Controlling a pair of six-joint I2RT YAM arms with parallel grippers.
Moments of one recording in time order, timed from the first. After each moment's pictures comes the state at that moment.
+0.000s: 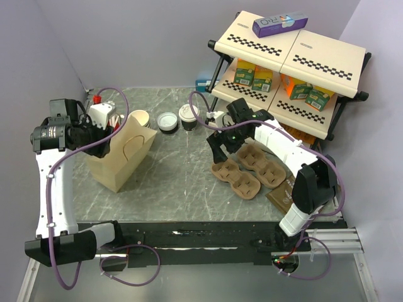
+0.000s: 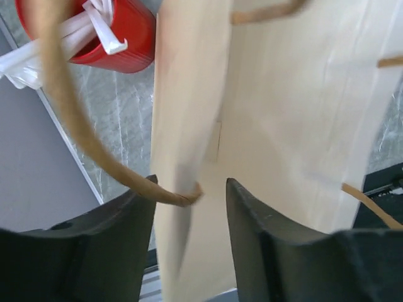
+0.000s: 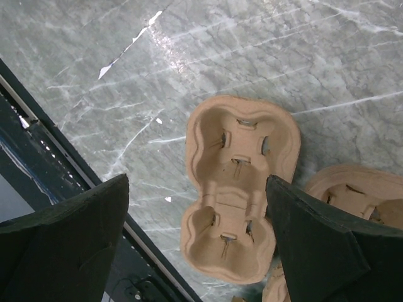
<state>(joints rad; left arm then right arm) 0.16 1.18 1.51 -1.26 0.27 0.52 0.48 1.66 1.45 -0.92 -0.41 -0.26</state>
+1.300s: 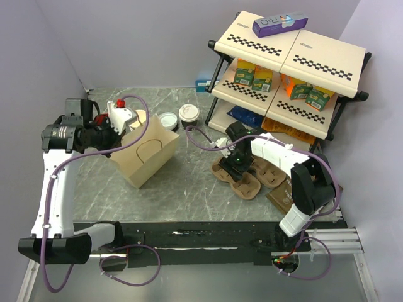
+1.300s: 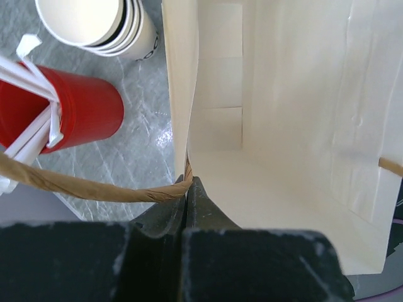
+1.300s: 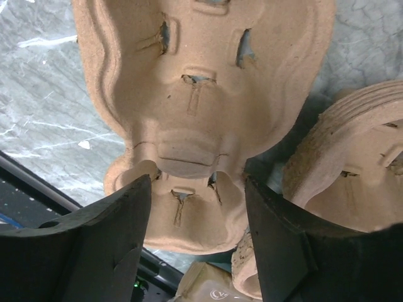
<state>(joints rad) 0.00 1.18 1.51 -1.26 0.39 0.69 0.51 1.65 1.16 -0.91 -0.14 -0.43</state>
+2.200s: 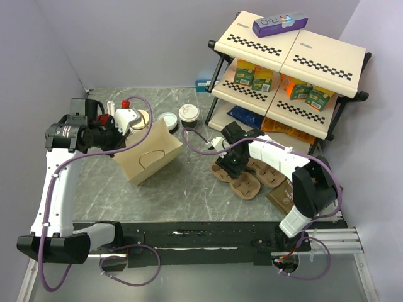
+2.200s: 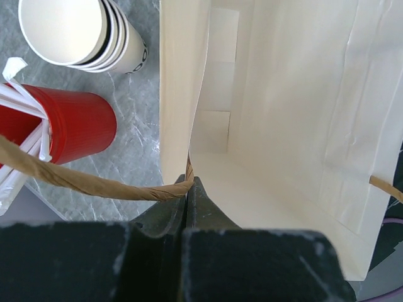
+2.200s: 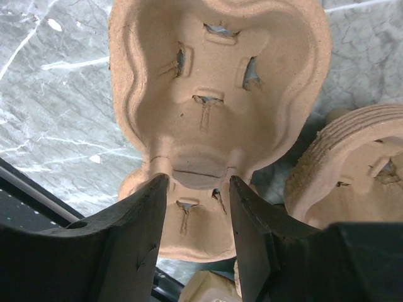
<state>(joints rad) -0.05 1.18 1.50 -1.24 0.40 0.69 0.56 1.62 1.17 -0.87 -0.11 -0.41</state>
